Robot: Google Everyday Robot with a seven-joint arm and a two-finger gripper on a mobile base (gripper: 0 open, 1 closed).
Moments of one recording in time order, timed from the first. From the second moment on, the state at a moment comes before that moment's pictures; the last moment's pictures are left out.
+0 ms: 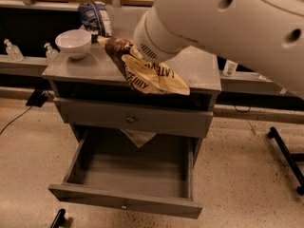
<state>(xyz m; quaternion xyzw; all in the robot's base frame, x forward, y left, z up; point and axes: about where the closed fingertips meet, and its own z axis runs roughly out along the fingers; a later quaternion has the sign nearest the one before) 0.562 0.010 0.986 -0.46 0.77 -0.04 0.43</state>
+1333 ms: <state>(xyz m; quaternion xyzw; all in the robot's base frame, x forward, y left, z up) 0.603 -0.140 0.946 -0.40 0.79 0.08 0.47</state>
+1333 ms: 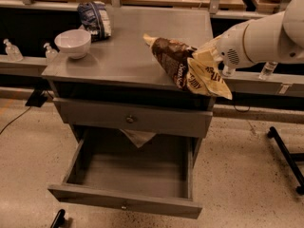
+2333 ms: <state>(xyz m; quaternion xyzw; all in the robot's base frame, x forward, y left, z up) 0.580 -0.102 0.983 -0.46 0.72 0.21 0.49</state>
